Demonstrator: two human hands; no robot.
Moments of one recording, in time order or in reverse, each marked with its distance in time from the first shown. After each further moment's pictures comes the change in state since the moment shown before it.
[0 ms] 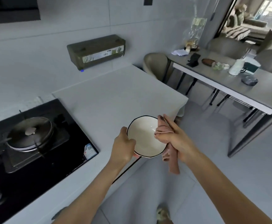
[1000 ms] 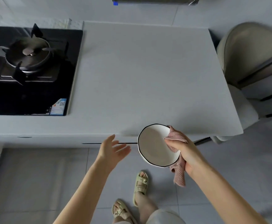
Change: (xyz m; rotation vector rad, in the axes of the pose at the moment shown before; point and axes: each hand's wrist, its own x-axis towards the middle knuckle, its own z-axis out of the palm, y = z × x) left_hand 0.158 -0.090 0.179 -1.409 0.681 -0.786; right_hand 0.256 0.028 -0.152 -0.172 -0.460 0.603
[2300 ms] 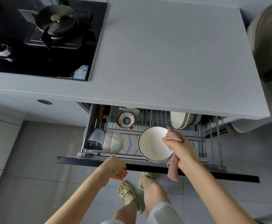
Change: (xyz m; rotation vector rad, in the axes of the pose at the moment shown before) left_hand -0.045 -0.074 -0.104 1.079 0.165 -0.094; right_hand 0.013 0.121 0.008 -0.119 0.165 -0.059
